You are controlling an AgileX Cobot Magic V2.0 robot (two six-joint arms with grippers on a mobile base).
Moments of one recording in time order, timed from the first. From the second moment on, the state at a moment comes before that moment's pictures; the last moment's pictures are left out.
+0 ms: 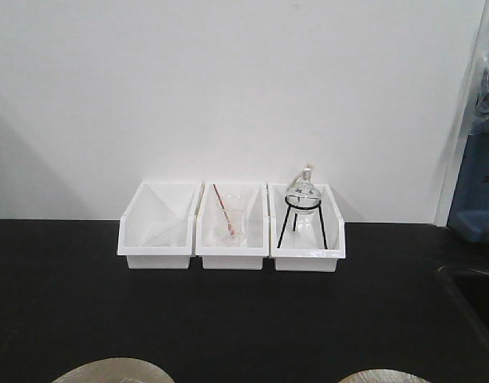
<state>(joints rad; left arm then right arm) 0.07 -0.01 0.02 -0.14 0.03 -0.09 0.00 -0.01 0.02 -0.06 -0.13 0.15</state>
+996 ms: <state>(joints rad) 0.17 1.22 -0.75 -1.44 1.02 0.88 -0.03 1.25 -0.97 0.91 1.02 -0.51</state>
